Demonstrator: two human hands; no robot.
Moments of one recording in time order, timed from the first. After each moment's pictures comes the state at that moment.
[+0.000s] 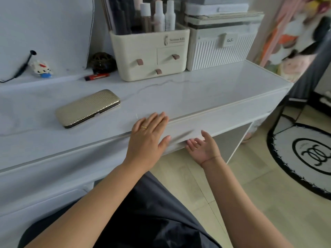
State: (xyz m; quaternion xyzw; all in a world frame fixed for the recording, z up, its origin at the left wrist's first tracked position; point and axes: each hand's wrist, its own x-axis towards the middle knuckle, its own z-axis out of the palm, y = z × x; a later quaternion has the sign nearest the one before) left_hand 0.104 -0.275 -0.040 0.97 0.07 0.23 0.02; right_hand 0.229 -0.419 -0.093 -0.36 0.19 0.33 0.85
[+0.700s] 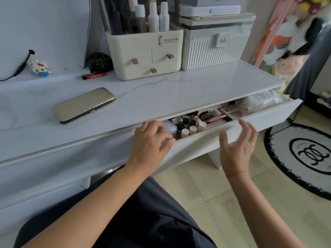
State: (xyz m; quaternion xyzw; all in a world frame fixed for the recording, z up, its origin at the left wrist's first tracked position) left_hand 0.095 -0.309 -0.044 0.93 0.03 0.33 0.14; right_hand 0.212 -0.509 -0.074 -0.86 -0.11 -0.20 0.46
